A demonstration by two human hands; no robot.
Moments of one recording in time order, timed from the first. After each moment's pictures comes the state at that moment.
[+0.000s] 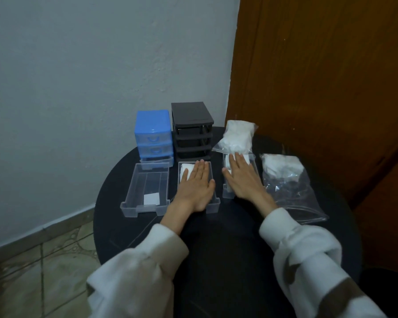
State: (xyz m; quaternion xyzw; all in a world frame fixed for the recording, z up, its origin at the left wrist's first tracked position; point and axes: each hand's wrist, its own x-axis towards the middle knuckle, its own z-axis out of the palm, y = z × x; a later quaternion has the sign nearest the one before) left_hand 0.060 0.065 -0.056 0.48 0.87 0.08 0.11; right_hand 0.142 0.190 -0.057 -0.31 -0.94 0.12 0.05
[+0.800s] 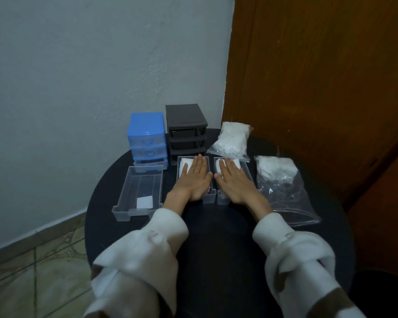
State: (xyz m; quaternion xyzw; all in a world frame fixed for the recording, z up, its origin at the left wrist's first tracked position) left_hand 0.041 0.096 -0.057 0.49 0.85 0.10 0.14; right_hand 0.143 0.192 -0.057 -0.27 -0.95 0.16 -0.02
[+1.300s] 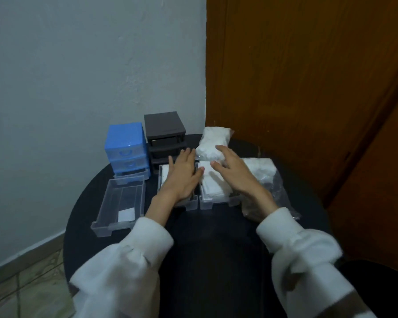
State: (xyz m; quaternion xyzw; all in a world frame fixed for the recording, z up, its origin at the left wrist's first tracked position) left_hand 0.060 0.103 -0.020 0.50 0.83 0.24 0.05; right_hand 0.171 0.207 -0.014 -0.27 -0.87 0.35 0.20
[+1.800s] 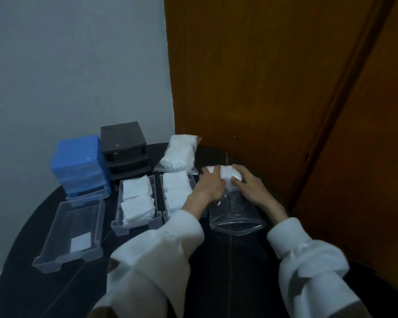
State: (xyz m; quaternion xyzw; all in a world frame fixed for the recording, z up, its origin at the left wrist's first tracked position) left_hand 0.143 0.217 -0.026 0.52 0.81 0.18 0.22; right_hand 0.253 0.290 -0.049 -0.42 -0.80 0.40 0.18
